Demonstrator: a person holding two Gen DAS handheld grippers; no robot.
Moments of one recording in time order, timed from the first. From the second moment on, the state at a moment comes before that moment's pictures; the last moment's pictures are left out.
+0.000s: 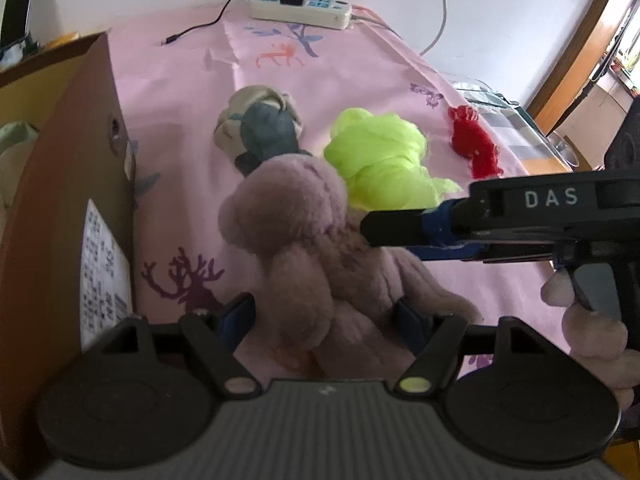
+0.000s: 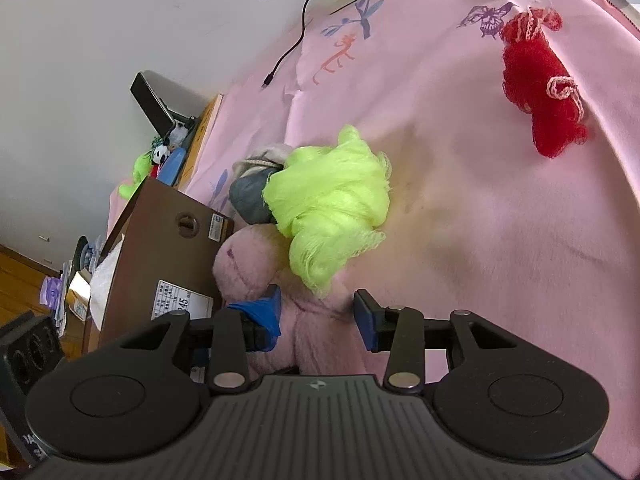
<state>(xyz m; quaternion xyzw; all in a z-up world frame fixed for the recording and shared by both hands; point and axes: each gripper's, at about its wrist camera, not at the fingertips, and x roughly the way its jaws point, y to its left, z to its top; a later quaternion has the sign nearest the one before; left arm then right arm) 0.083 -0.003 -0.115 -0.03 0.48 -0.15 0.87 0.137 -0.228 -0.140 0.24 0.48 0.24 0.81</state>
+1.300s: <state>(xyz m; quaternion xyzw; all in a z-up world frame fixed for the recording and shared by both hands) -0.001 -0.009 -0.101 0.07 0.46 -0.24 0.85 0.056 -0.211 -0.127 0.22 0.52 0.24 0.79</state>
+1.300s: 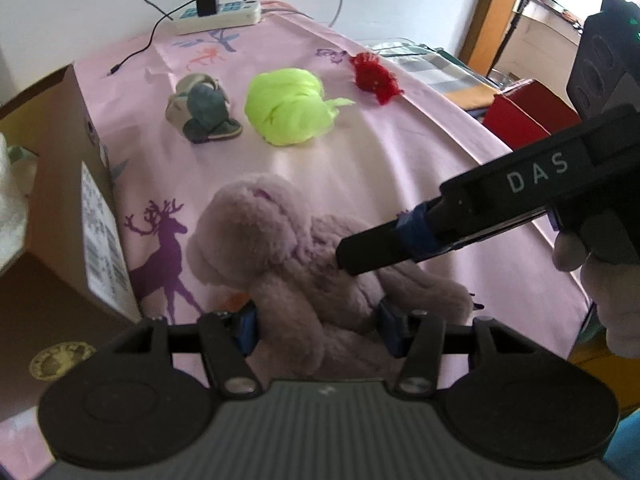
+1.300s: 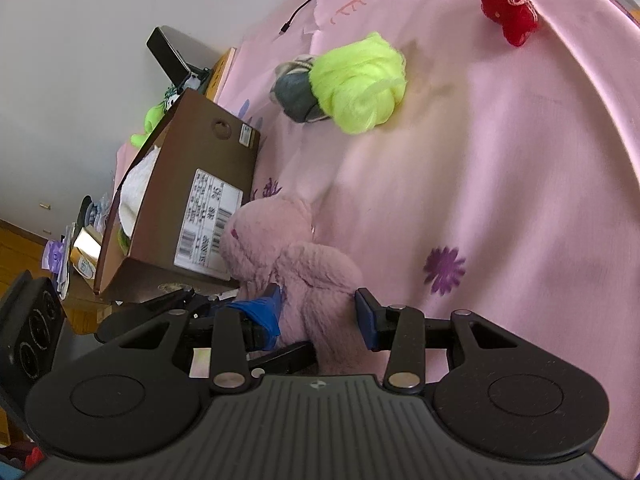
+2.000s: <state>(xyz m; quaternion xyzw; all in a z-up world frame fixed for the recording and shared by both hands) -0.017 0.021 -0.110 0.15 0.45 -0.30 0.83 0.028 -0.155 -0.127 0.18 0.53 0.19 0.81</state>
